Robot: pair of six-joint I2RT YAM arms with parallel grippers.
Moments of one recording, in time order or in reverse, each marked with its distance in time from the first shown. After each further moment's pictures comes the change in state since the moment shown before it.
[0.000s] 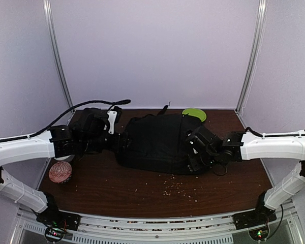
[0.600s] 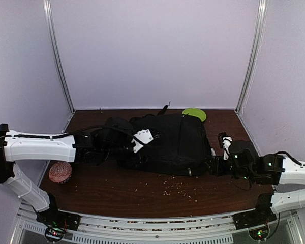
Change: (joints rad) left arm -0.151 0.198 0.064 0.134 0.024 0.774; right arm -0.014 -0.588 -0.443 0.234 -0.028 0.158
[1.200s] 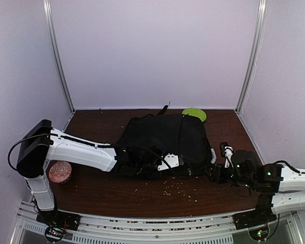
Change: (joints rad) left arm -0.103 0.388 0.166 0.070 -0.116 0.261; right arm -0.001 -0.076 -0.163 0.110 -0.095 0.126
